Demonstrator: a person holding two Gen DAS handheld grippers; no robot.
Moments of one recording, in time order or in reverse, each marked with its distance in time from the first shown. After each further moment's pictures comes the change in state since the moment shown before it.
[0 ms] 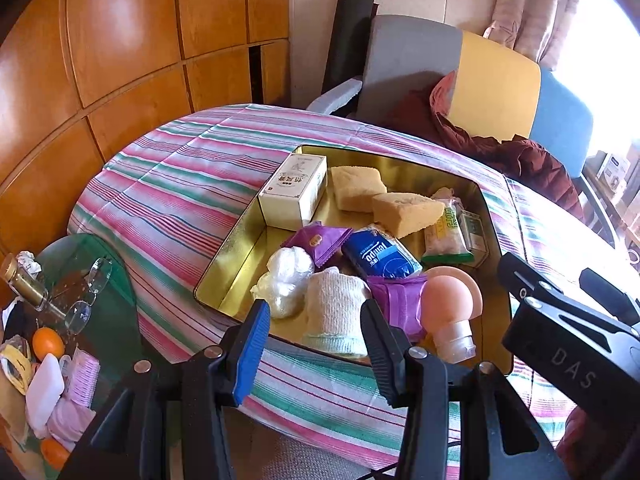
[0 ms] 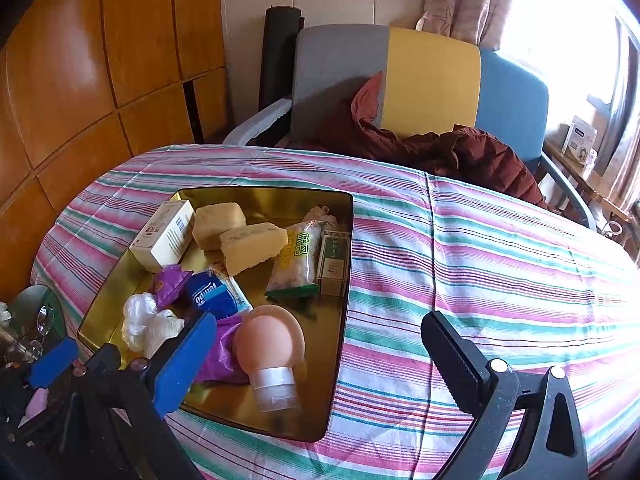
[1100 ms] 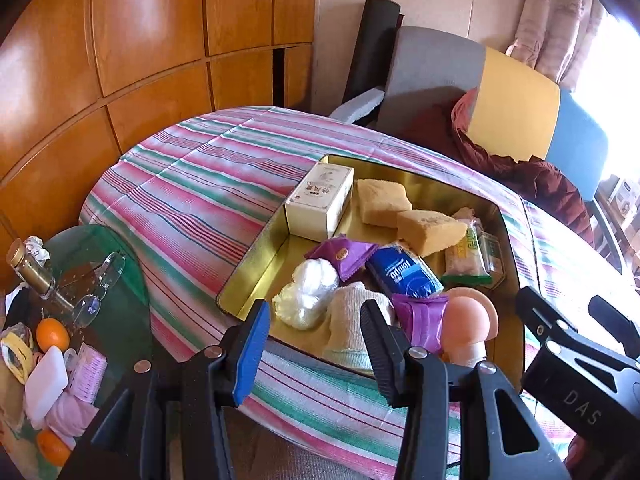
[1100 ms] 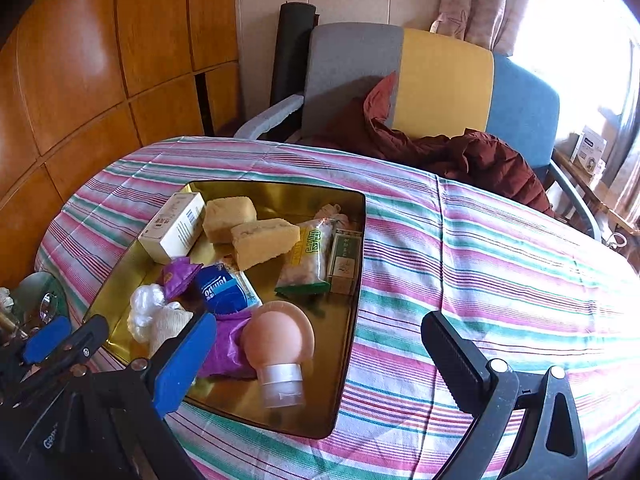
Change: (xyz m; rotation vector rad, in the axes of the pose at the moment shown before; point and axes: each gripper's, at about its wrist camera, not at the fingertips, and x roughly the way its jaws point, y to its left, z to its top) left arm 0.003 0.017 0.006 -0.066 -0.016 0.031; right arm -0.002 0.008 0.000 -0.045 0.006 0.017
